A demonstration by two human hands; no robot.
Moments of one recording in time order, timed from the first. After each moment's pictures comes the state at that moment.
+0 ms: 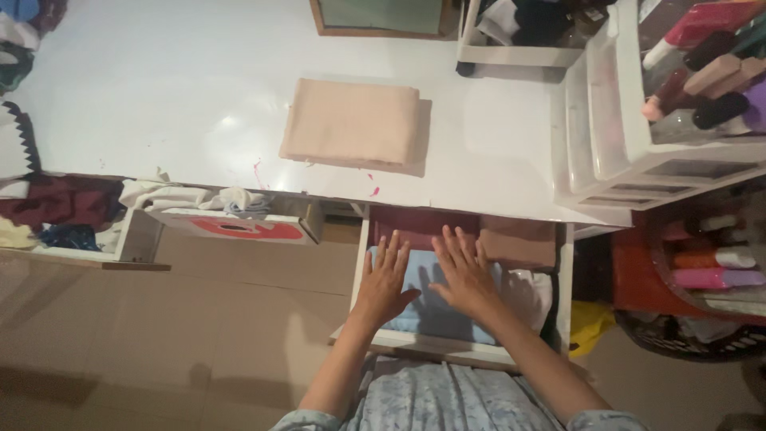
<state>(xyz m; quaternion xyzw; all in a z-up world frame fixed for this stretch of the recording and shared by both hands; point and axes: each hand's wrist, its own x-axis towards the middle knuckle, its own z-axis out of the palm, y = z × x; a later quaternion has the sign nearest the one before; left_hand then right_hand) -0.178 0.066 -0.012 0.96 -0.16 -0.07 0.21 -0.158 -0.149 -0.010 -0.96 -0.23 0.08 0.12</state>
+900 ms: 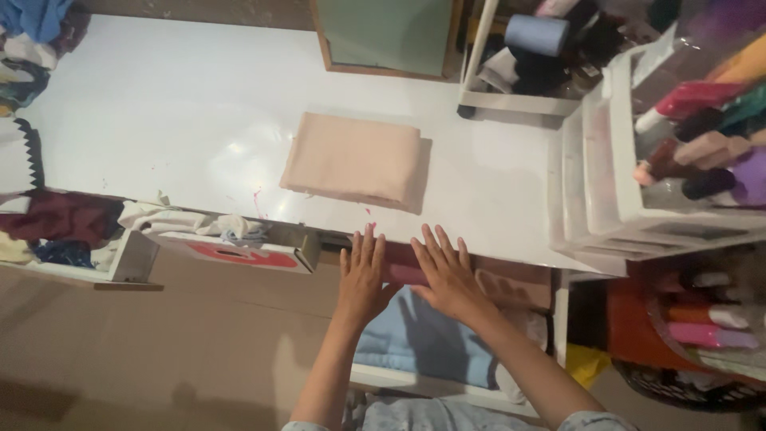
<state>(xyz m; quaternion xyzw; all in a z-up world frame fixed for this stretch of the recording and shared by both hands) -0.111 0.076 0.023 0.97 -0.07 0.01 0.23 -0.087 -0.132 0.036 -0.94 -0.29 0.04 0.17</state>
